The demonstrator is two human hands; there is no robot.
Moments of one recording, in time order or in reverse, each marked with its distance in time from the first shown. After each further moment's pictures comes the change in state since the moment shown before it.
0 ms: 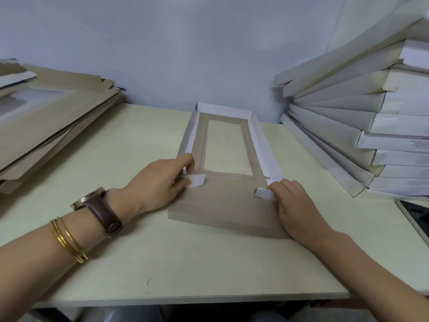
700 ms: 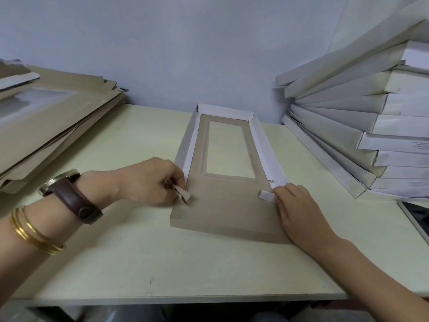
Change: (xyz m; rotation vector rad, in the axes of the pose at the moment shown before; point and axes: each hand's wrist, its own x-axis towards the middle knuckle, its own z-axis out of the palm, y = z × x) left_hand -0.001 0.013 -0.041 -0.007 -0.405 -0.153; right_hand -0.006 -0.009 -0.004 -0.074 0.033 0.050
